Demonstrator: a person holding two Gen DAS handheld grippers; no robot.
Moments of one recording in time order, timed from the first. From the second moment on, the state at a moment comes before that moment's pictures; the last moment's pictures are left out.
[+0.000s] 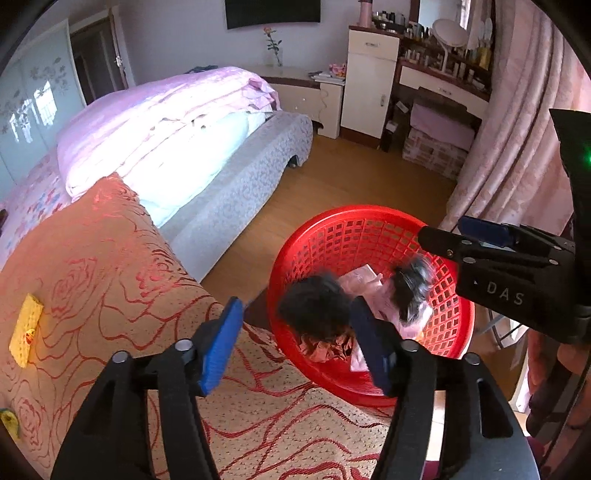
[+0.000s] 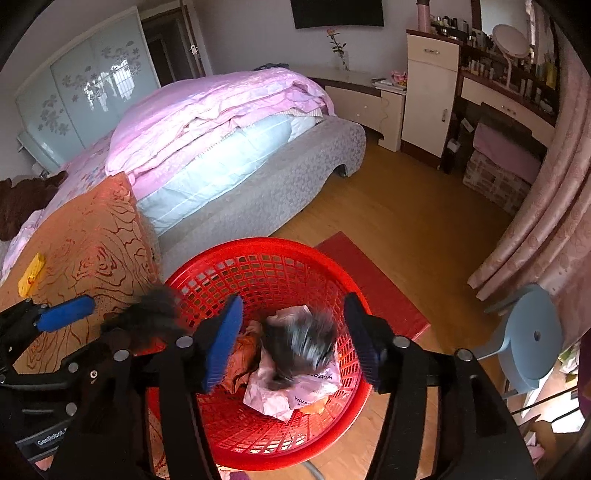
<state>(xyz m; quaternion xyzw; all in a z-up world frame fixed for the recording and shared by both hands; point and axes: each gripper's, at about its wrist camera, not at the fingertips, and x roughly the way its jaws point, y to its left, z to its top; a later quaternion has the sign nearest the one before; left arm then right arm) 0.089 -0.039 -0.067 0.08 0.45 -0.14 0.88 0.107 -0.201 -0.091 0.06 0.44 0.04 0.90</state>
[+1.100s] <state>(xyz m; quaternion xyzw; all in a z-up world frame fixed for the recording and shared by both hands) 0.031 0.142 -0.022 -0.04 0.40 0.05 0.91 0.080 -0.115 -0.064 0.01 0.39 0.16 0.91</state>
